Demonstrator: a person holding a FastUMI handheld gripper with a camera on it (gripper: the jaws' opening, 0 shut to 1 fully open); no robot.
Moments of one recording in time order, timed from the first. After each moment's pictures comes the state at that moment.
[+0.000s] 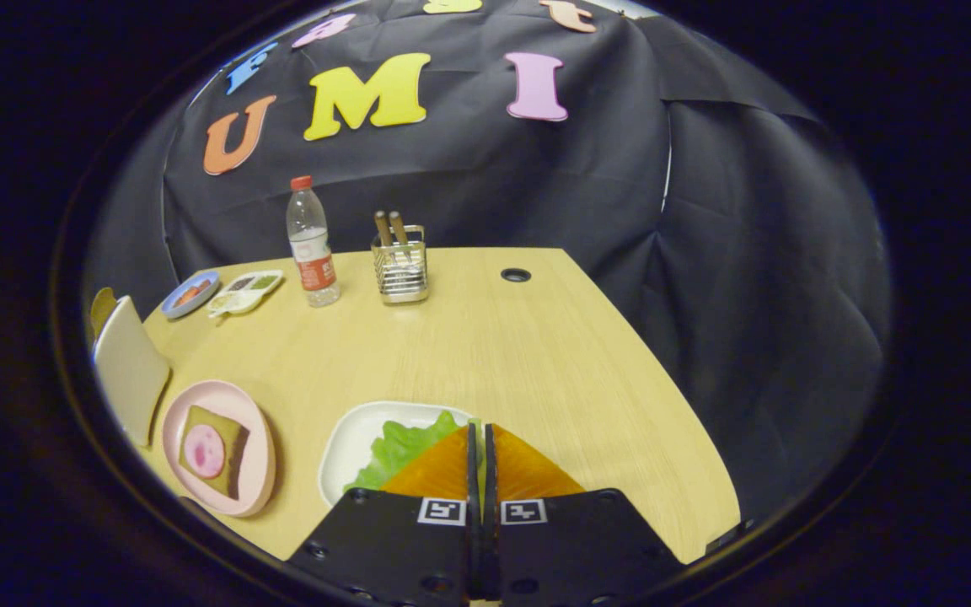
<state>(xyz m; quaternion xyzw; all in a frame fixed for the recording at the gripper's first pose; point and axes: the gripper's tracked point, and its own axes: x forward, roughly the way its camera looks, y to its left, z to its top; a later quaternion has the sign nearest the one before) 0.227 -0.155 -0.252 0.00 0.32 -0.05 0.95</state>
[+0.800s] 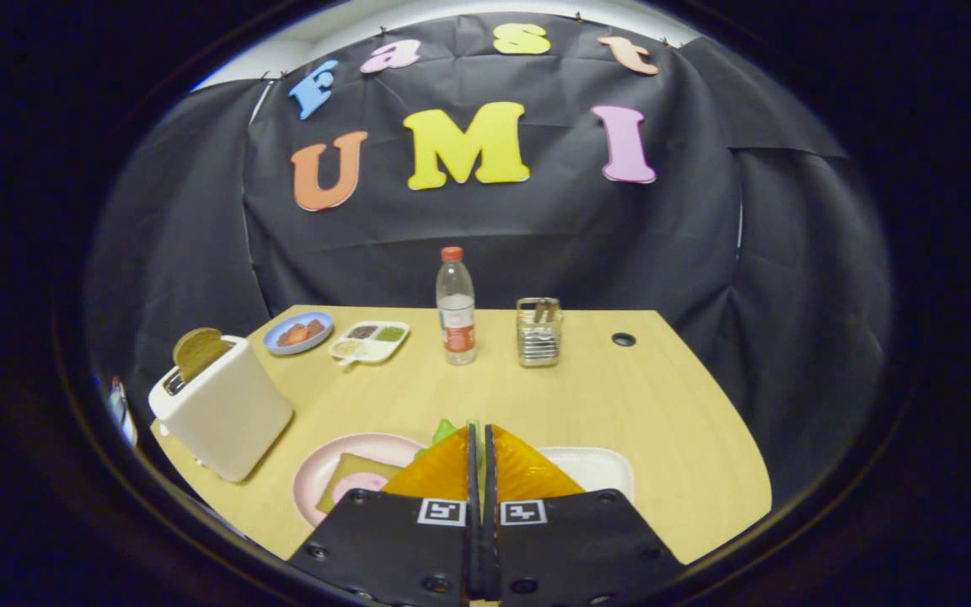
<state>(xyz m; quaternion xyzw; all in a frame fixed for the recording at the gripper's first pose) 0.202 0.018 -0.175 0.00 0.25 0.09 0.96</state>
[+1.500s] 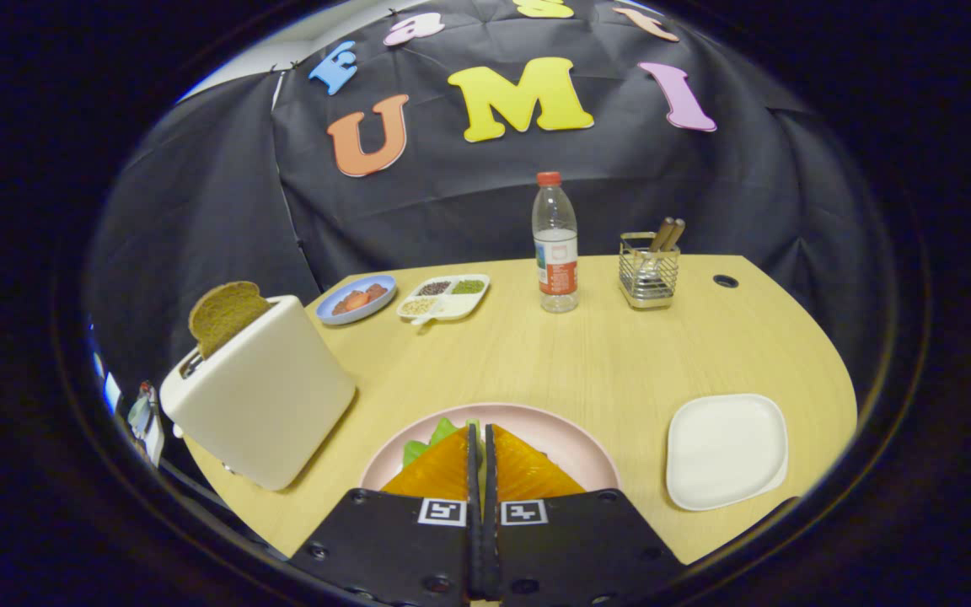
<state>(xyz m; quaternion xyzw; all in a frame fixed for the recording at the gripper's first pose) 0.211 0.107 -0.267 0.04 0.31 0.15 0.94</state>
